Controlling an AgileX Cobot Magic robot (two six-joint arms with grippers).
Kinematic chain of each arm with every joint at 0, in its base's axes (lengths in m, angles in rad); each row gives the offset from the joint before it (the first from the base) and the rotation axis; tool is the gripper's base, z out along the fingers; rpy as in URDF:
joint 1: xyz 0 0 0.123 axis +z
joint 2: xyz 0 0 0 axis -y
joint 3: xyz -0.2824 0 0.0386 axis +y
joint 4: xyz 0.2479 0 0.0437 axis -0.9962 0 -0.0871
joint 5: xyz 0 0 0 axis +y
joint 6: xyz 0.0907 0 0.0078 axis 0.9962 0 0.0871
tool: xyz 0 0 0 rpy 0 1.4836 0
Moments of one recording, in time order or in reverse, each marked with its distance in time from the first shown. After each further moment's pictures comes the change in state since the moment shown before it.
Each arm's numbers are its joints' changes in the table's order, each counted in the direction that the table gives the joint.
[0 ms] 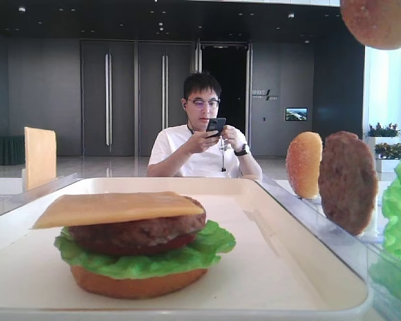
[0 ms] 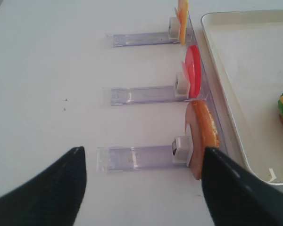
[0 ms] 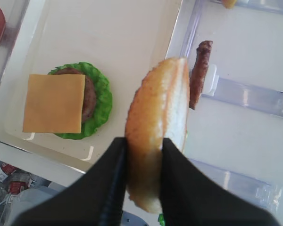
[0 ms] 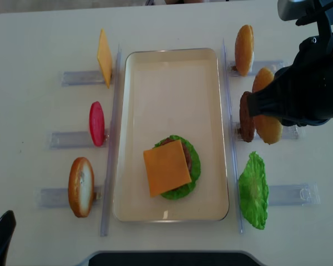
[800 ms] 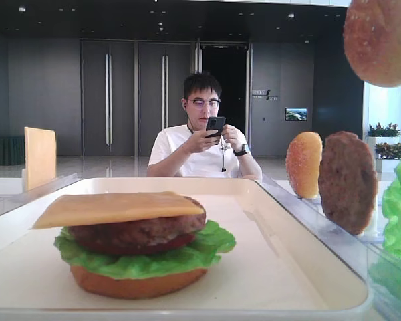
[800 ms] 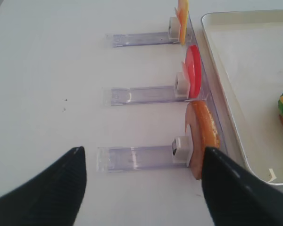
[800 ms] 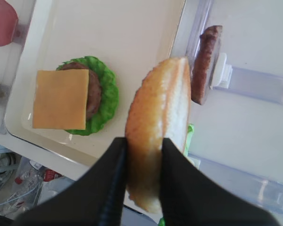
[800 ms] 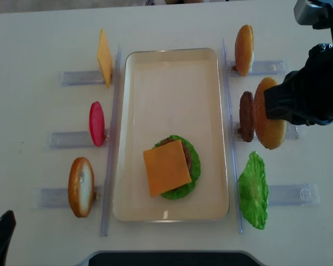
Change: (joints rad) left arm 0.000 0.000 0.000 0.000 0.000 0.000; right arm -0.281 0.000 0.108 -0.353 -0.066 -0.369
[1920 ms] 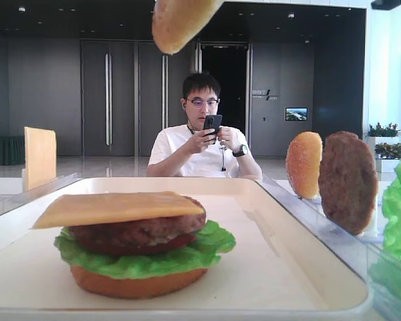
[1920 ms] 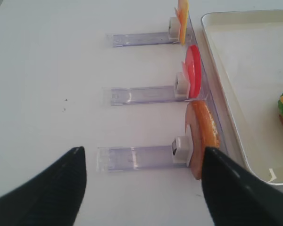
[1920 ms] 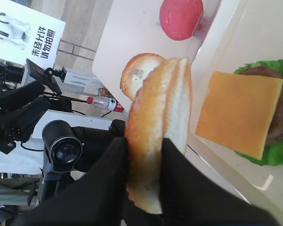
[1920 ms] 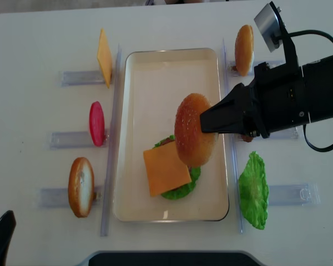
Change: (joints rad) left arm 0.000 0.000 0.000 0.000 0.000 0.000; right arm -0.069 -0.201 0.170 -0.973 0.020 -0.791
